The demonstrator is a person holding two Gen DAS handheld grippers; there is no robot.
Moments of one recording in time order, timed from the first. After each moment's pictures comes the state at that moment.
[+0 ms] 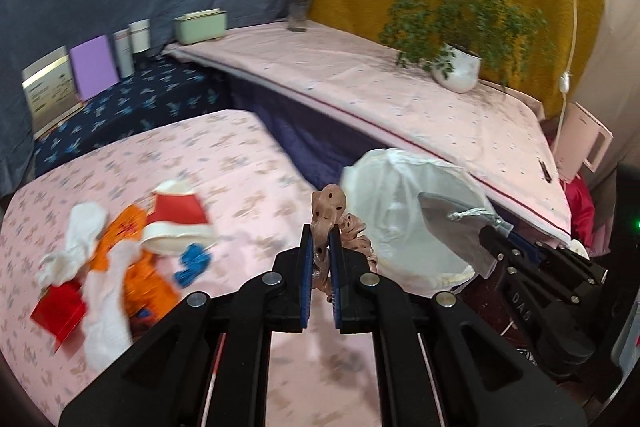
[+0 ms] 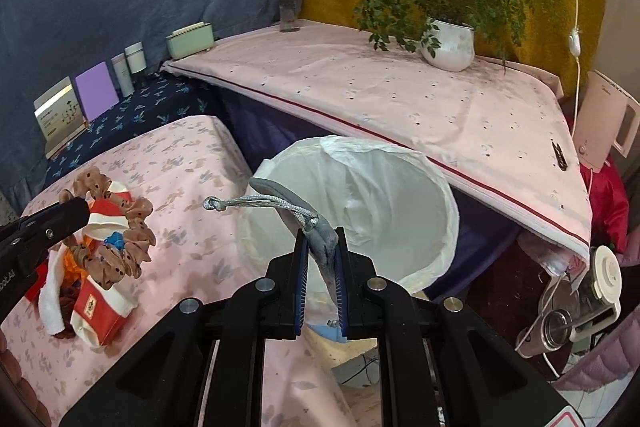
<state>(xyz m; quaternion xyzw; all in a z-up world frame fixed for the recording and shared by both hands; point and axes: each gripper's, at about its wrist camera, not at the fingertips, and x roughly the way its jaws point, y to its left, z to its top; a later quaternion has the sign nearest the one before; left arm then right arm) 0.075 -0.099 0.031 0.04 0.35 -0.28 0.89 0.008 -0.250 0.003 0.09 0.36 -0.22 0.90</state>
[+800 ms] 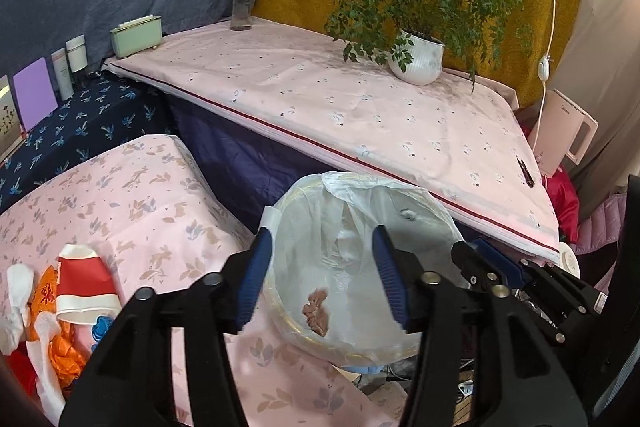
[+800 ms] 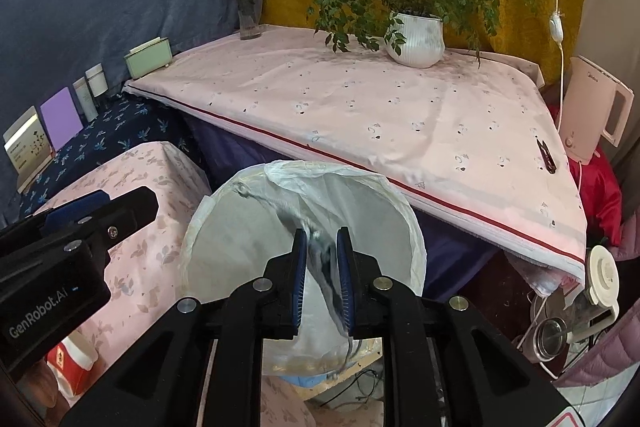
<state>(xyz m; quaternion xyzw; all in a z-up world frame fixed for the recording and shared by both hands) 0.117 -0.199 0.021 0.05 0.35 -0.34 0.87 0.039 -0.308 -0.001 0.11 0.35 -0.26 0.89</state>
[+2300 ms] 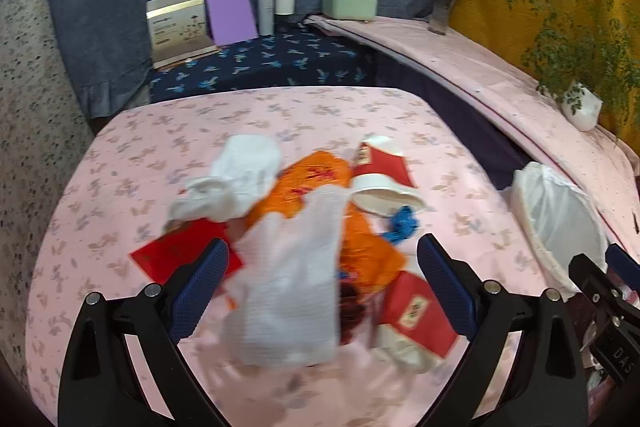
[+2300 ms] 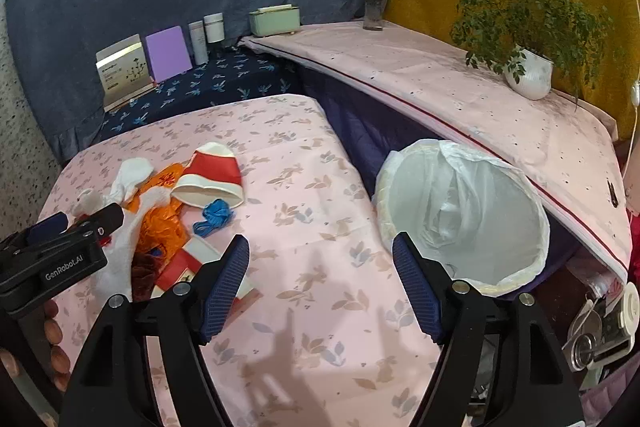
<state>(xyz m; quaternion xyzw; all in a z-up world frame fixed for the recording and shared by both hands) 0.104 0.068 -0.014 -0.01 0.38 -0.06 0.92 0.035 -0.123 0.000 0.04 0.37 -0.11 0.92</state>
